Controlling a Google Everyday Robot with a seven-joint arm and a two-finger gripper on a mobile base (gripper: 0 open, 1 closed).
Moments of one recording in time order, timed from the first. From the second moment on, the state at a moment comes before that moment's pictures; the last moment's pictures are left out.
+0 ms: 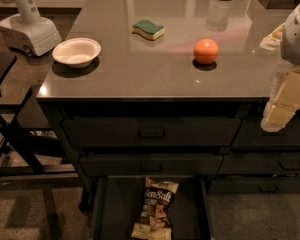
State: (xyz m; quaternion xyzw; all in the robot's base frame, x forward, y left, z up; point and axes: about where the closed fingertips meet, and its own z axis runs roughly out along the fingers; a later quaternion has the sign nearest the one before) arm 0.438 -0.217 0.976 -0.60 0.78 -0.03 0.16
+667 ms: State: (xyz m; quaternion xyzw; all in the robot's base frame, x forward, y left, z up) arm 0.430 -0.208 0.959 -0.60 0.79 -0.02 0.15
